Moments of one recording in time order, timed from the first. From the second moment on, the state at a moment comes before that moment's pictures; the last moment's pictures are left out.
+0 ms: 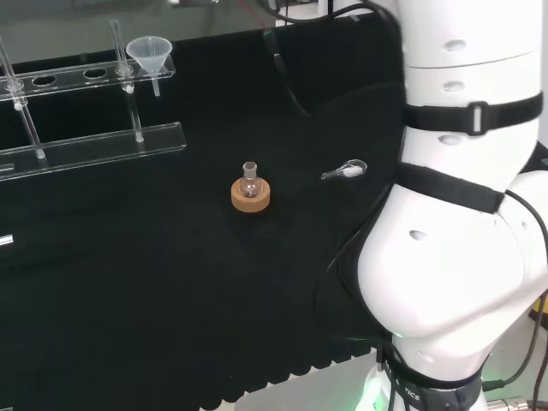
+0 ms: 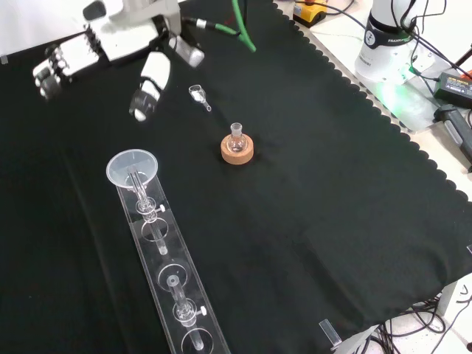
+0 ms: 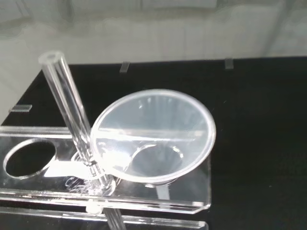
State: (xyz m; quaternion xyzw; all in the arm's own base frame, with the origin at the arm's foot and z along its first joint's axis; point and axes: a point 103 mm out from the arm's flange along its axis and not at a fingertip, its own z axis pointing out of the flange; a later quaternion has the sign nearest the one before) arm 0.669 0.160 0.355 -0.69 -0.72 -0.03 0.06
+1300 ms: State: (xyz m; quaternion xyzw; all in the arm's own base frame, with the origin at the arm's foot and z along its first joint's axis) arm 0.647 0.119 0.236 -0.68 -0.71 0.06 0.16
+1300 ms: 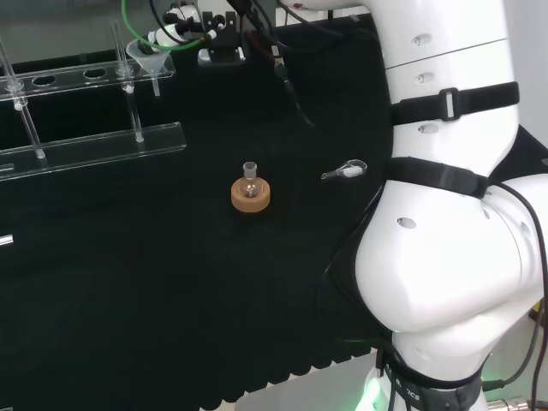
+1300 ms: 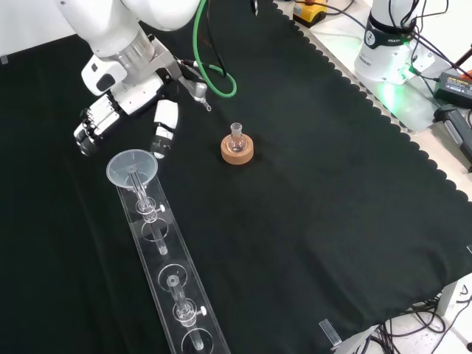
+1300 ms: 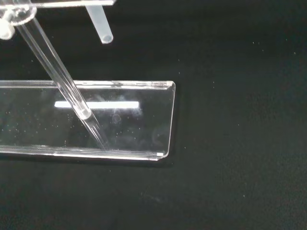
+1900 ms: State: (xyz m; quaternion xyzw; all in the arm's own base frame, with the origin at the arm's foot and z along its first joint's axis) arm 0.664 0.164 0.249 -0.68 -0.72 0.10 0.12
